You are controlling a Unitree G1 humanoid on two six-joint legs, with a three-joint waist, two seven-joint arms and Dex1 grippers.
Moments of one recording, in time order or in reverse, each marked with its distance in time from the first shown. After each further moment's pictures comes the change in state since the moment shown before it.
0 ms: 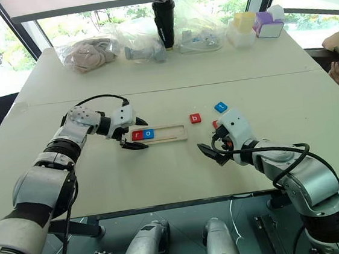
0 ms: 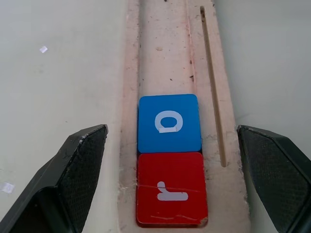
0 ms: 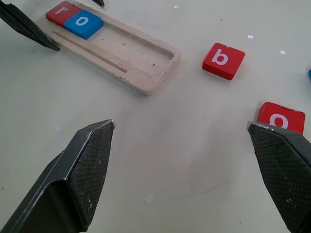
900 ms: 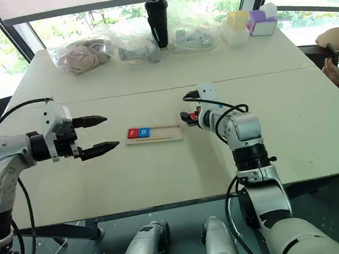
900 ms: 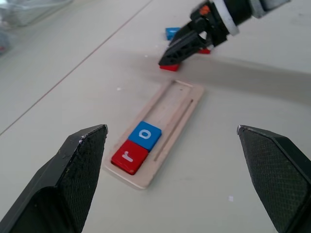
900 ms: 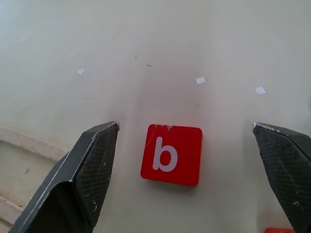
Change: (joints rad) left arm 0.758 0.323 0.486 -1.597 -0.580 1.091 0.281; right arm -0.548 0.432 -0.004 0.784 -0.206 0.013 -0.271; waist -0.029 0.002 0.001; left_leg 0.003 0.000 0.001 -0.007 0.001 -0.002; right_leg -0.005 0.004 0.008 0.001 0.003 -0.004
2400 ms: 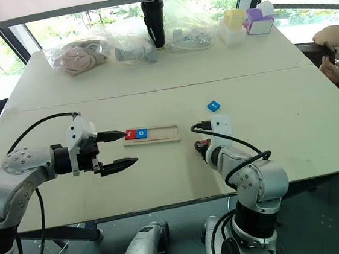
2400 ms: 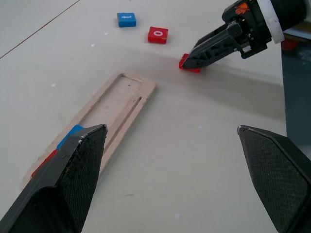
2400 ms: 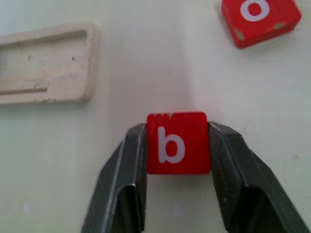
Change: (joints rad) left arm 0.063 0.041 -0.185 -0.083 -0.114 -0.005 0.089; right arm 0.397 0.291 -0.162 -0.832 -0.032 0.538 -0.252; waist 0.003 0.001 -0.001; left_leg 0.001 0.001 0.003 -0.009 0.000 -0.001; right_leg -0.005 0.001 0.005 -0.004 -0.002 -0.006
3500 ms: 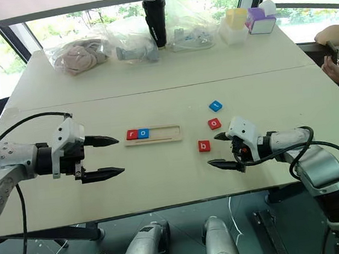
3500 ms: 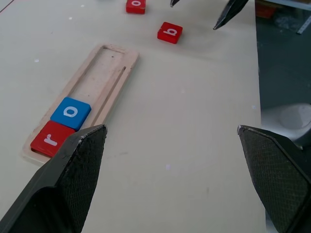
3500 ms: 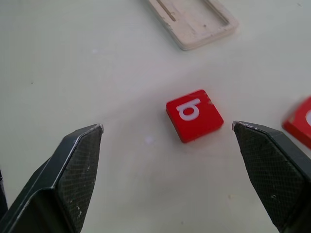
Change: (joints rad) left arm -0.006 0.167 0.016 0.026 -0.038 -0.019 -0.162; right arm 0.108 -0.937 0.292 0.474 0.045 -1.169 1.208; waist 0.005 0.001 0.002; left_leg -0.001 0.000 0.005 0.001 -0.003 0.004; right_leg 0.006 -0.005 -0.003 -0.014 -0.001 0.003
